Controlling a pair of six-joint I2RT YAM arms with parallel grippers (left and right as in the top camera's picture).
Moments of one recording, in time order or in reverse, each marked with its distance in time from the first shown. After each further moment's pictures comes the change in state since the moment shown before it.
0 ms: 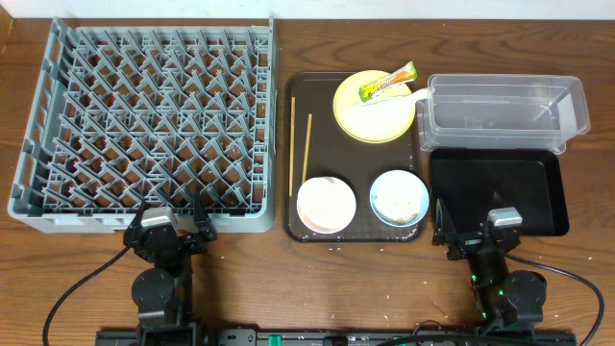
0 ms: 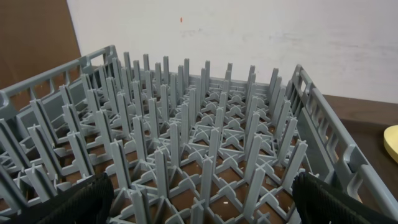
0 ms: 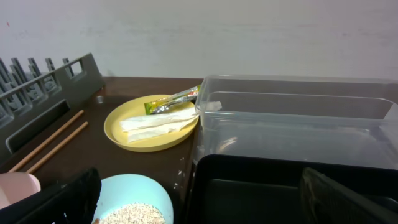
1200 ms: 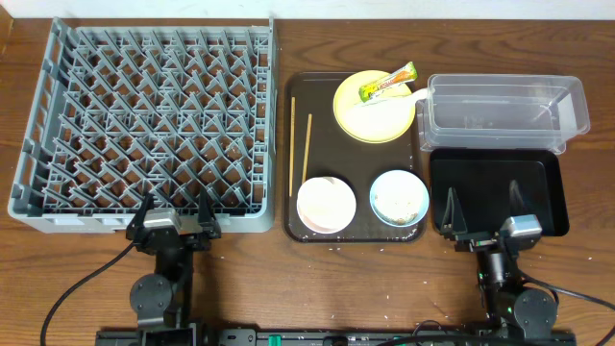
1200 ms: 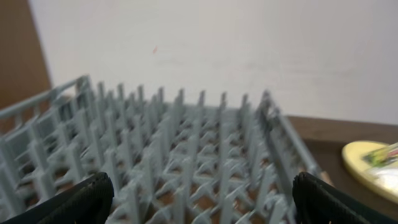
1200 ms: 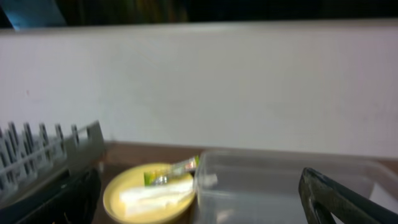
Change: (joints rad) left arm 0.000 0.000 -0.010 0.133 0.109 0.000; right arm 0.000 0.006 0.000 0.302 0.010 0.003
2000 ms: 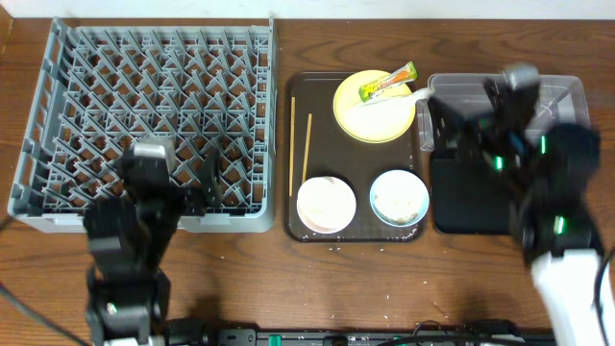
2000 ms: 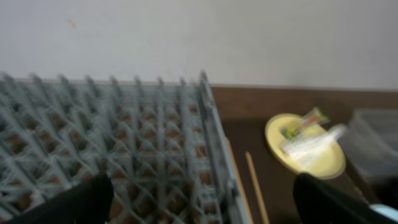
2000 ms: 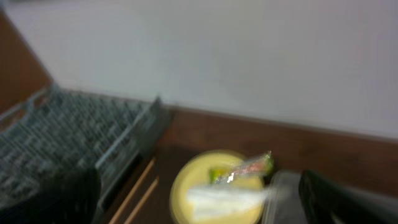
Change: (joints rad) left arm 0.000 0.699 0.731 -0.377 0.276 0.000; right arm 0.002 1.098 1.025 -0.434 -0.328 0.049
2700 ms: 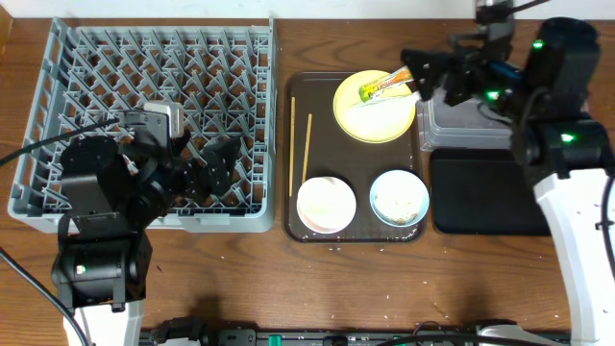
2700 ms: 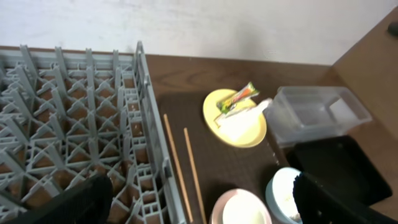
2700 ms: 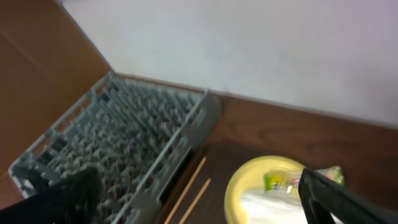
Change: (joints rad) left arm -0.002 0.189 0.297 -0.271 0.237 -0.041; right arm 0.055 0.264 0.389 -0.224 -0.146 0.063
